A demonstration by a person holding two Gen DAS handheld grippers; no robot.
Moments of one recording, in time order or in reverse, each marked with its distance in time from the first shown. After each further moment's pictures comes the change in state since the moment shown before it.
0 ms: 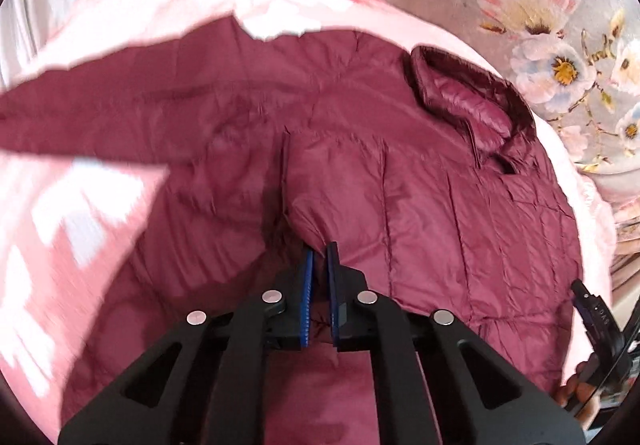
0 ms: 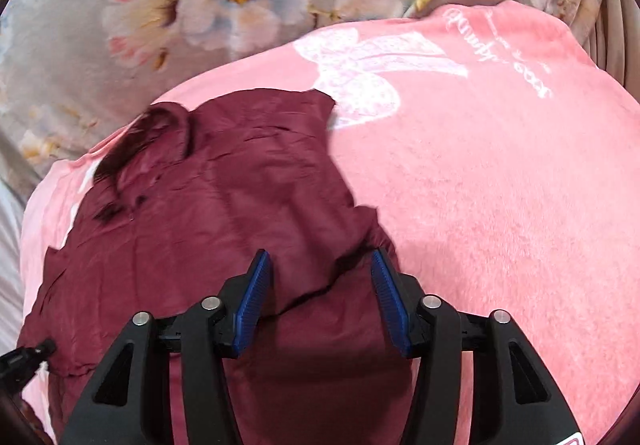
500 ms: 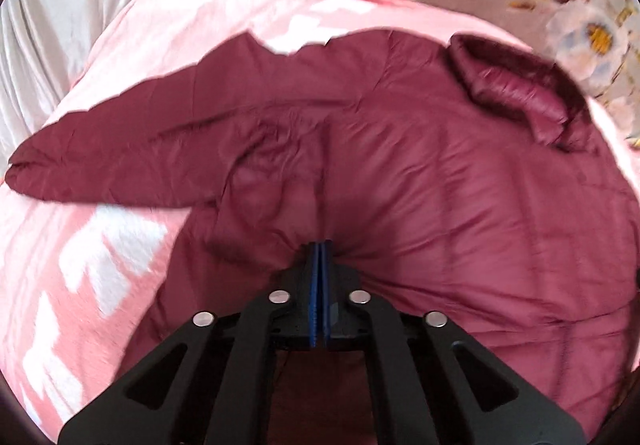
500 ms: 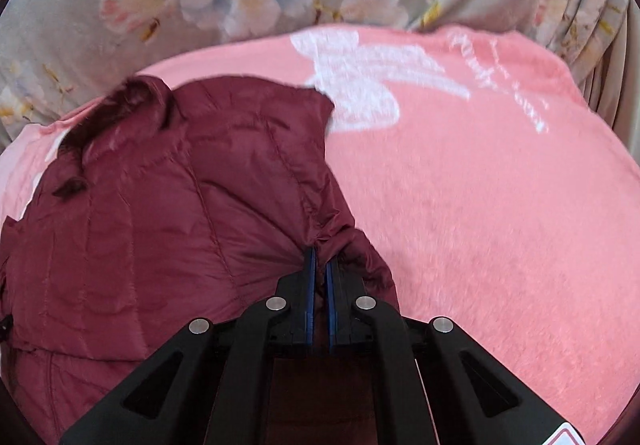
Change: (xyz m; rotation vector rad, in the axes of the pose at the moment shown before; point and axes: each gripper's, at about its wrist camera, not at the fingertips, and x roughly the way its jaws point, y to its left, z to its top) left arm 0.038 0.003 0.002 0.099 -0.054 0.218; right arm 0.022 0.015 0.005 -0.118 0.004 -0.137
